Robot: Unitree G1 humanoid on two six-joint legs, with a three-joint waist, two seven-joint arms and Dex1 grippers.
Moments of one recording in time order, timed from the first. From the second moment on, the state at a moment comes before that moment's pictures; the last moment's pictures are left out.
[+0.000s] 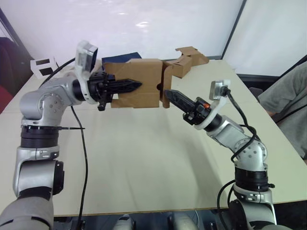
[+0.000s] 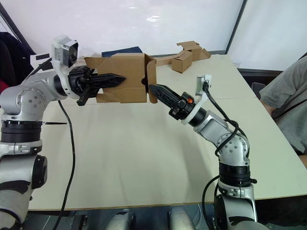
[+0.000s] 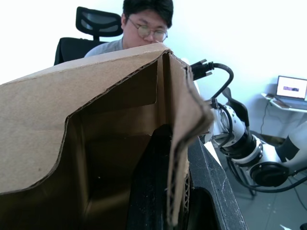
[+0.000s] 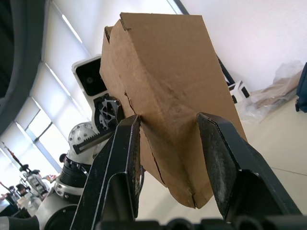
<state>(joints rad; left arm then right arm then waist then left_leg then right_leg) -0.98 0.66 0.10 0.17 -0.77 0.78 -1.31 -0.58 -0.26 -0.20 -0.21 1.18 0.80 0.49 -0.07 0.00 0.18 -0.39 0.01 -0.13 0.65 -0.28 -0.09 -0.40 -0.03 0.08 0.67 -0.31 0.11</state>
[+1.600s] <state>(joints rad) -0.98 0.62 0.10 0.21 -0.77 0.73 -1.29 -0.55 -0.04 -0.18 -0.25 1.33 0.73 0.30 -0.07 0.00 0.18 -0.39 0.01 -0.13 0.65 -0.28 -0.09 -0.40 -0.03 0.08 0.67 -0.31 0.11</state>
